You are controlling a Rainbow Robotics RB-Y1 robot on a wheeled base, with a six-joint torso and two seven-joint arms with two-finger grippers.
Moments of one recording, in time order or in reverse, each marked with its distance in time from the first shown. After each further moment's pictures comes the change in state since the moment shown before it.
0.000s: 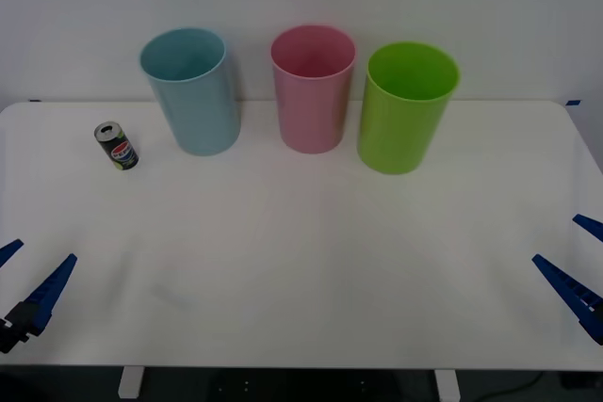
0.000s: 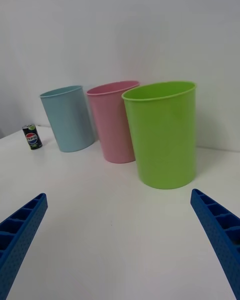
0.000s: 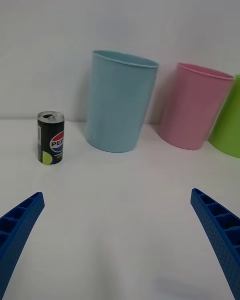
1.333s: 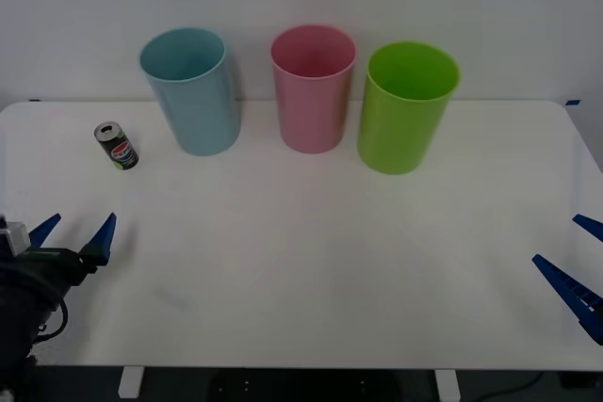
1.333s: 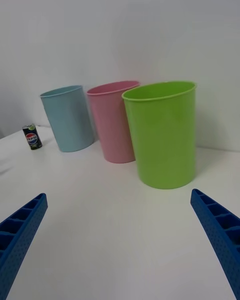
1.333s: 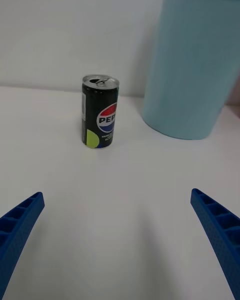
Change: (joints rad) right arm 0.000 0.000 0.000 0.000 0.000 0.000 0.000; left arm -0.331 -0.027 -0.159 0.288 -0.108 0.394 -0.094
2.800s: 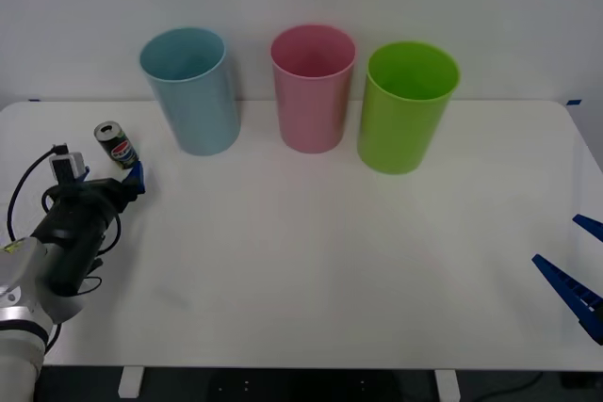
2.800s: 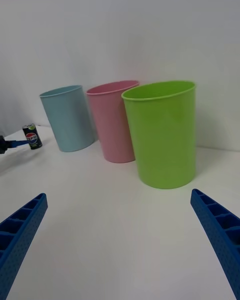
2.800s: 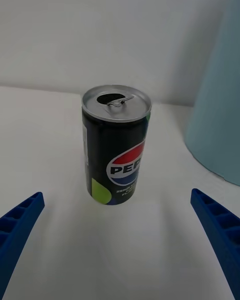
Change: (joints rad) right arm 0.000 0.000 0.000 0.000 0.000 0.000 0.000; left arm -0.487 -0.047 0.011 0.453 -0.137 0.265 -0.033
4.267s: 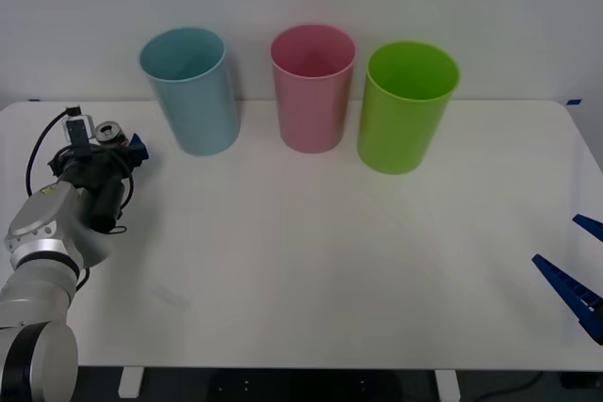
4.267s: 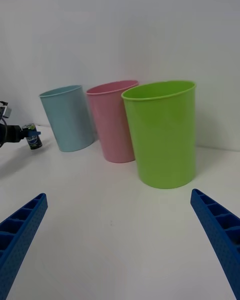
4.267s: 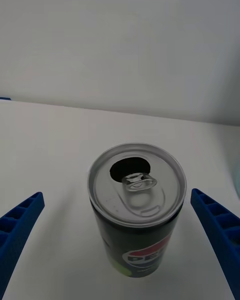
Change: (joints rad) right arm 0.000 0.000 0.000 0.000 0.000 0.000 0.000; left arm -0.259 -0.011 0.046 0.232 -0.108 0.240 -0.028
